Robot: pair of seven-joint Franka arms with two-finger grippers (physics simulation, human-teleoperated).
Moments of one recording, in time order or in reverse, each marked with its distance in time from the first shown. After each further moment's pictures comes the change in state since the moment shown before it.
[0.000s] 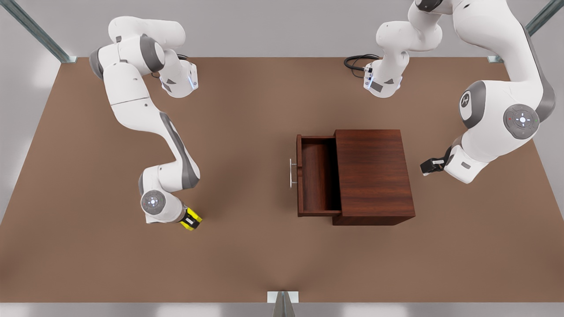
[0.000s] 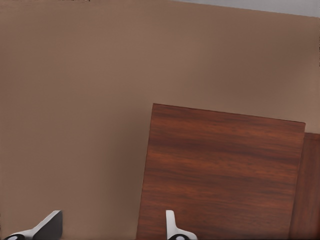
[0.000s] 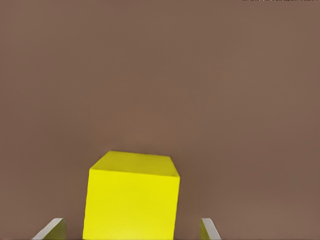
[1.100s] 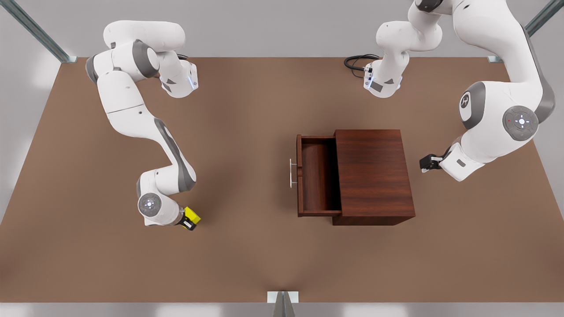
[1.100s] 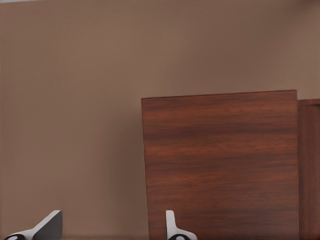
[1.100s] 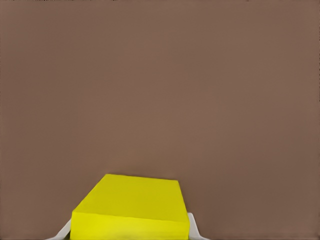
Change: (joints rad) left arm 0.000 0.003 0.000 0.000 0.000 -0.013 0.169; right arm -0.098 0.049 0.089 -0.004 -0.057 0.073 0.028
